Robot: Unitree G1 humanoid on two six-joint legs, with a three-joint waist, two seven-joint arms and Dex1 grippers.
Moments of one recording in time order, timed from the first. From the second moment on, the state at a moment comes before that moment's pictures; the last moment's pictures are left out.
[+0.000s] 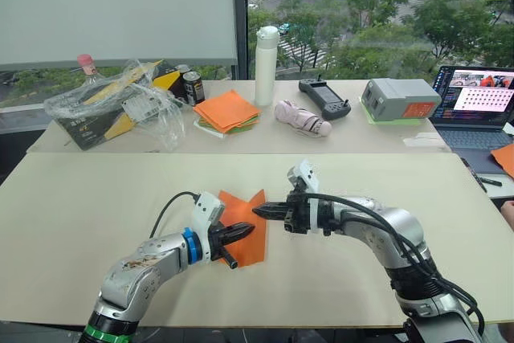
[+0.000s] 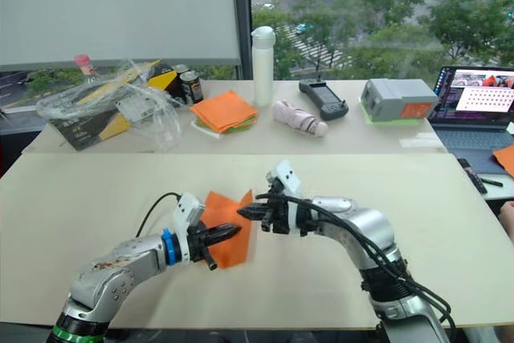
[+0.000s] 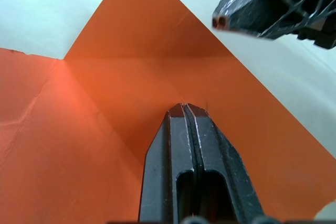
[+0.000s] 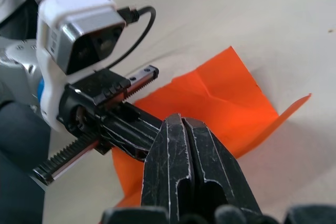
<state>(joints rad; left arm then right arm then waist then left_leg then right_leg) -0.15 0.44 -0.09 -0.36 -0.59 0.78 -0.61 -0.52 -0.42 0.22 -0.23 0.57 0.92 0.76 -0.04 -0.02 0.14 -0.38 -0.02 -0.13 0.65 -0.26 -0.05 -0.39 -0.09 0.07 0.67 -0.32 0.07</state>
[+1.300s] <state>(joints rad) -0.05 0.44 -0.04 -0.30 -0.52 0.66 -0.62 -0.42 -0.41 0.33 -0.15 0.30 0.77 0.74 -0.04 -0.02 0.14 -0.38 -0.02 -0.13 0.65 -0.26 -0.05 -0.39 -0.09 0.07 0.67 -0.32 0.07</state>
